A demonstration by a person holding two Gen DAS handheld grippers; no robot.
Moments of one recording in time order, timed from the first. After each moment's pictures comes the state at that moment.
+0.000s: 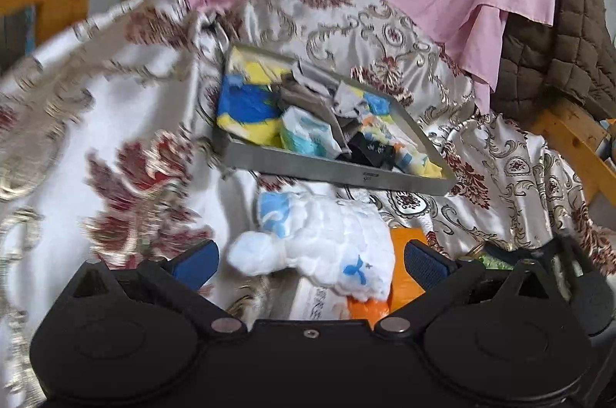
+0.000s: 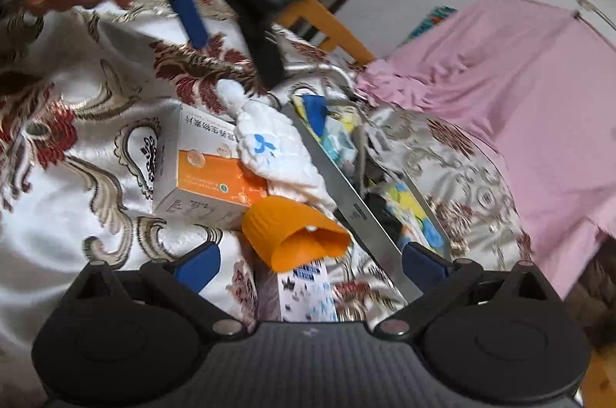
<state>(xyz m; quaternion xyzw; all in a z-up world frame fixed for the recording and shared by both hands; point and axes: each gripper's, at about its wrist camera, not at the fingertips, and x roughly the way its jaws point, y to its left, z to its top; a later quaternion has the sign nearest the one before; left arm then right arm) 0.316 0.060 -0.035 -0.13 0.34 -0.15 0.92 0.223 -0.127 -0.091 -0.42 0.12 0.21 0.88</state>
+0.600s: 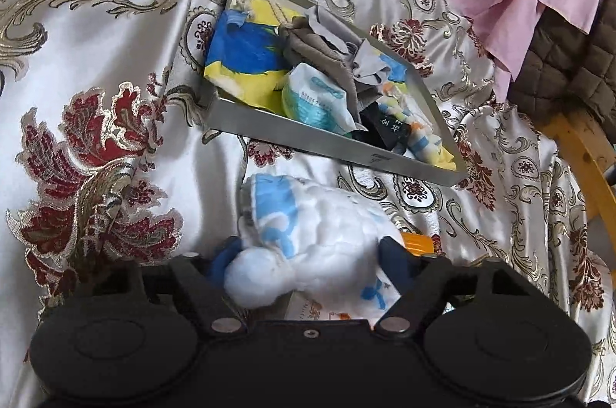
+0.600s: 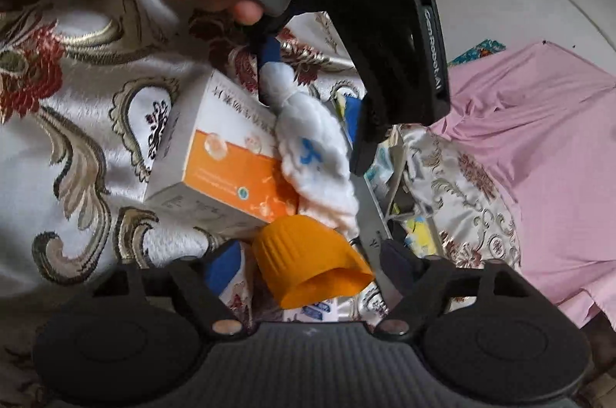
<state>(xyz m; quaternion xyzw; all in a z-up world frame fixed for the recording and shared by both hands) 0.376 0.053 -0.055 -0.18 0.42 -0.15 0.88 0.253 -0.092 -0.123 -0.51 0.12 0.20 0.83</state>
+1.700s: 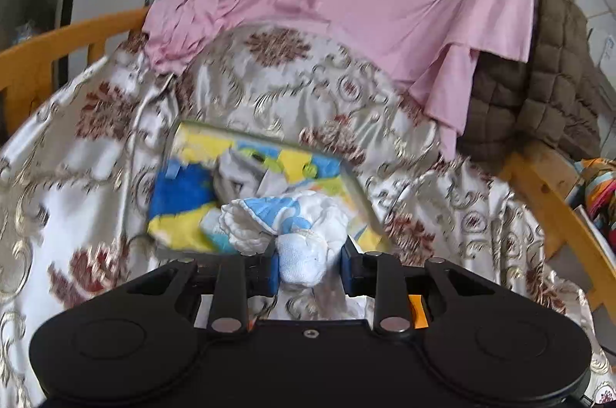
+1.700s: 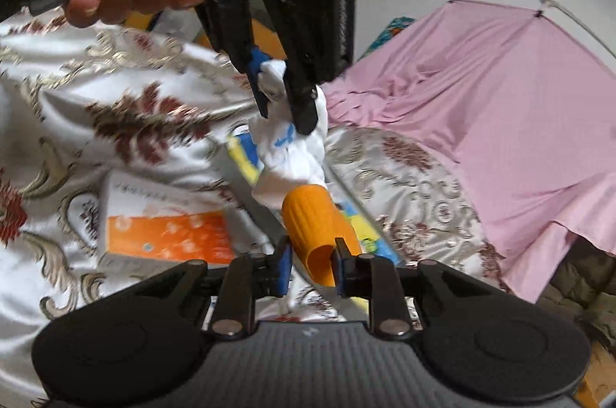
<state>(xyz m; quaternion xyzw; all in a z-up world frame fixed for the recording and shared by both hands) 0.333 -0.004 0.084 -0.13 0.29 -0.15 0.94 0.228 -0.151 -0.011 -0.36 0.08 0.15 0.92</state>
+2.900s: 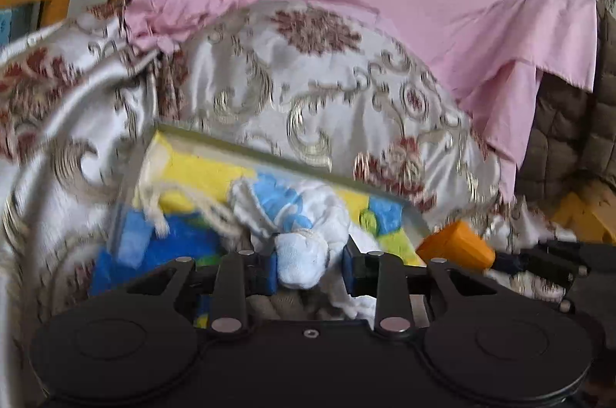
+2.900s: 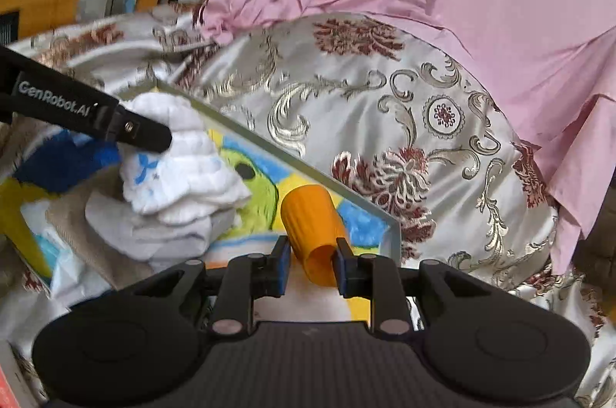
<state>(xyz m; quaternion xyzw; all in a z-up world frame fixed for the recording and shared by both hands) 0.548 0.019 -0.029 -0.16 0.28 -0.17 0.93 0.516 -0.170 0.001 -0.25 0.27 0.08 0.93</state>
